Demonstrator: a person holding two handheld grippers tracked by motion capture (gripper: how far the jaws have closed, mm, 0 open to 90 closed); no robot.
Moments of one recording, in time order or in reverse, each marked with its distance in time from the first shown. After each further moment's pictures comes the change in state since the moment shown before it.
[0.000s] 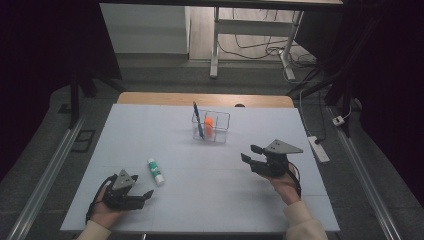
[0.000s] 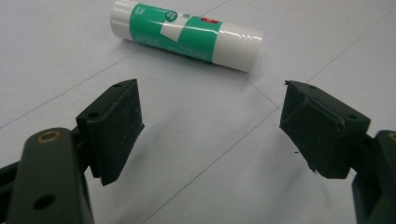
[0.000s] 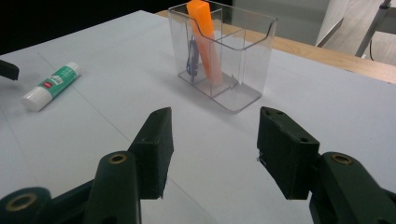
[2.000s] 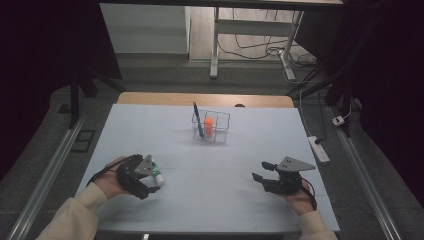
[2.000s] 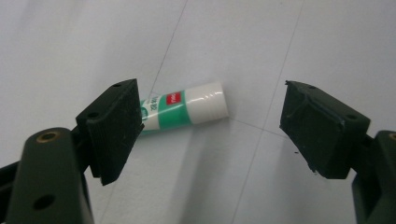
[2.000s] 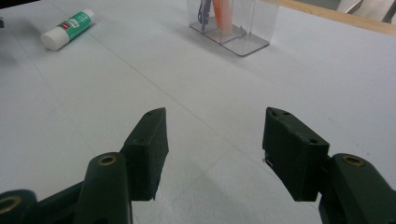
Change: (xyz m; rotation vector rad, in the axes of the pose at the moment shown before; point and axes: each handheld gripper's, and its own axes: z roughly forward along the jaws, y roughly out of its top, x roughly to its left) left arm 0.002 0.088 0.003 0.252 -0.177 0.553; right arm -0.004 -0.041 -0.038 0.086 0.044 -0.046
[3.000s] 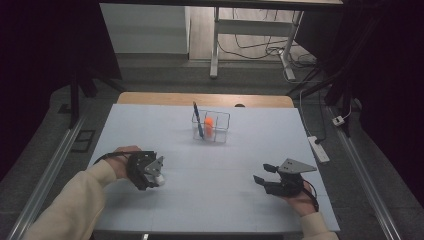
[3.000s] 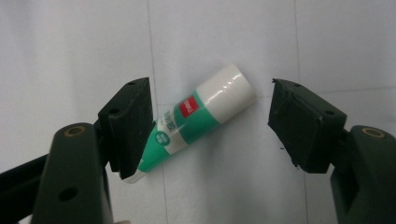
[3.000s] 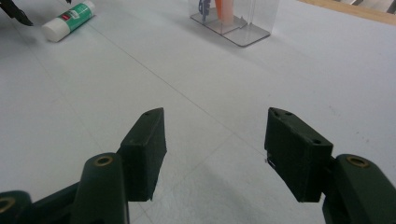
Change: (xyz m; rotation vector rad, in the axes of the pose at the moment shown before) left arm 0.029 0.017 0.025 0.145 -0.126 0.416; right arm 0.000 -0.005 -0.004 0.018 0.006 0.004
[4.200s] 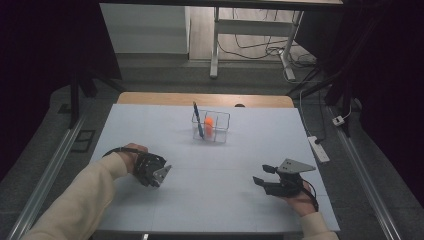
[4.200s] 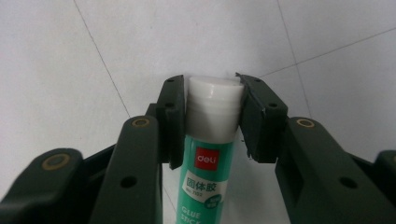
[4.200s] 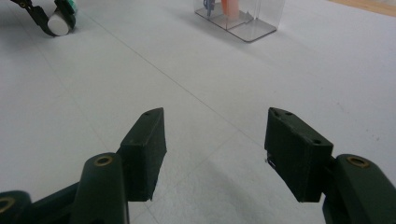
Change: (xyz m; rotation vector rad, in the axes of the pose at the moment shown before) left arm 0.010 0.014 0.022 0.135 -0.134 0.272; right arm -0.001 -0.001 0.002 0.013 0.022 0.002
